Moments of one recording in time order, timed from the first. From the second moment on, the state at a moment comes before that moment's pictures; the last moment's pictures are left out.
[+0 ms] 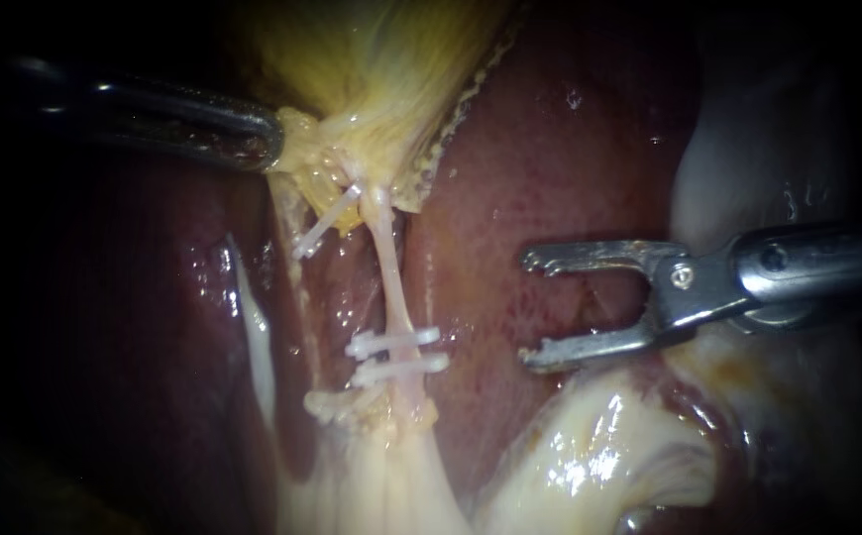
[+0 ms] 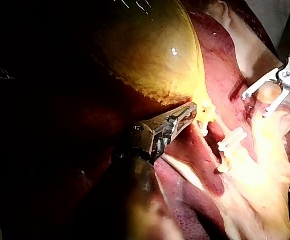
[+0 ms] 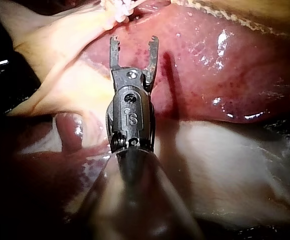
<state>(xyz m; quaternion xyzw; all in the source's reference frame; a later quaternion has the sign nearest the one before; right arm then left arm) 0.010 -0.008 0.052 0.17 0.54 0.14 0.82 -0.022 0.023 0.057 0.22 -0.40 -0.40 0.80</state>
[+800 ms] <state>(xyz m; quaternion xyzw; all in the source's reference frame) 0.010 -0.009 0.052 0.16 0.53 0.13 0.82 -0.025 0.022 0.062 0.22 -0.40 -0.39 0.80</state>
